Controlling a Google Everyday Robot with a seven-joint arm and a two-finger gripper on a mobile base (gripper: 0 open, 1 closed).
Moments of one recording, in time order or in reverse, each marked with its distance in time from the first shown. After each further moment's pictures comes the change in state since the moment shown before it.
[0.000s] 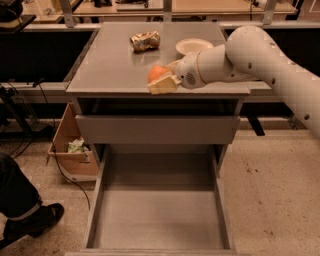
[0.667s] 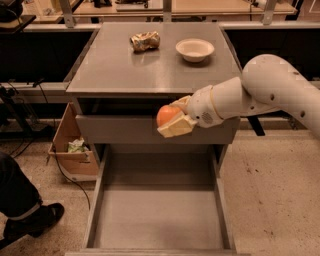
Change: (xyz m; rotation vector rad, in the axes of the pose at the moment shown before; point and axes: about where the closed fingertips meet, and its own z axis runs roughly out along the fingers) arm 0.077 0.092 -0.038 -0.137 0.135 -0.065
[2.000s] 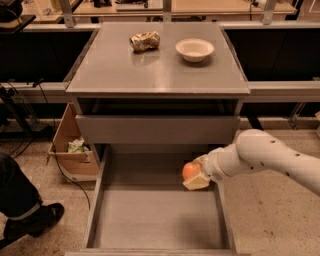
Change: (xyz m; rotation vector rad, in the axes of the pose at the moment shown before) arm 0.224 0.014 0.054 0.061 0.284 0.128
